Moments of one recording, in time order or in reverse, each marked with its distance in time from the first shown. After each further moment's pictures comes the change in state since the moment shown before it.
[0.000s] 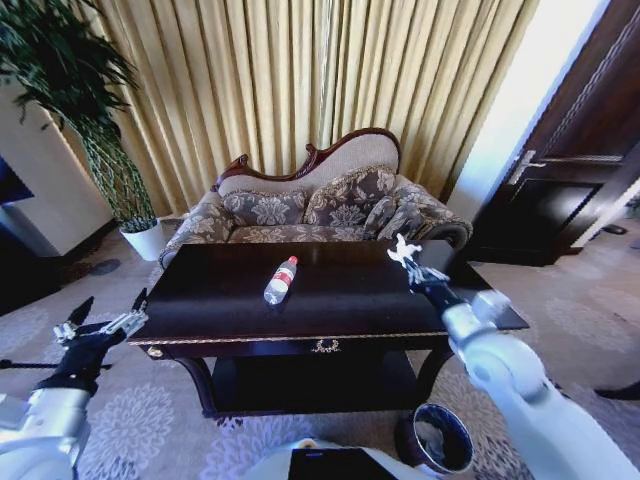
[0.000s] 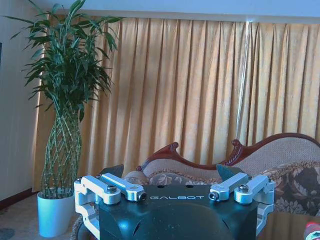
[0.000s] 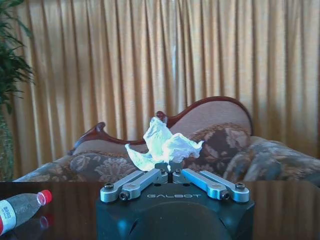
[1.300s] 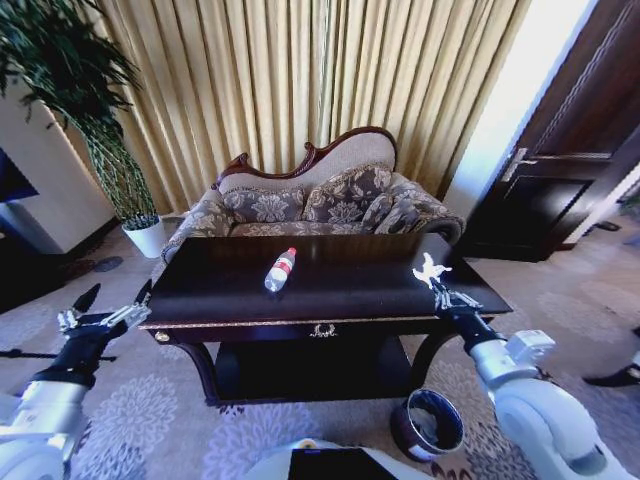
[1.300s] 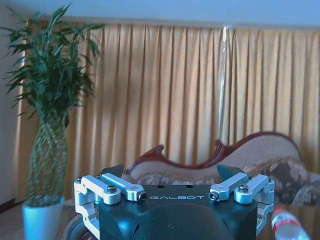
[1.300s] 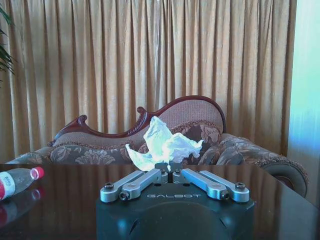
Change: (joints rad) left arm 0.002 0.034 -0.050 0.000 -0.023 0.024 0.060; right arm -0.130 0.064 0.076 0.026 -0.086 0.037 -0.022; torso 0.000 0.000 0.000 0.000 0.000
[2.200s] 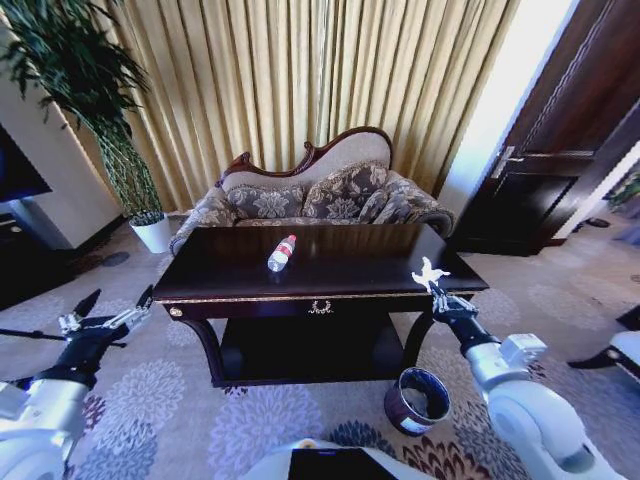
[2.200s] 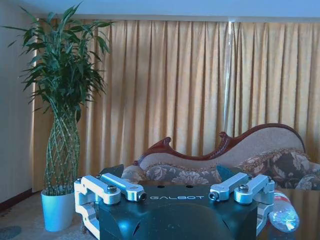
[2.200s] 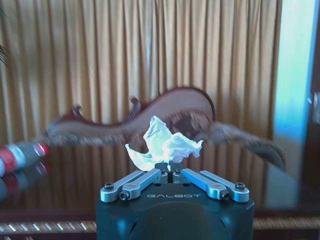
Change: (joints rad) left arm -0.013 -0.001 0.010 0.014 0.018 0.022 -0.016; right arm 0.008 0.014 -0.041 -0.109 -0.039 0.036 -0.006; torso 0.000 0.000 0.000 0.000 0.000
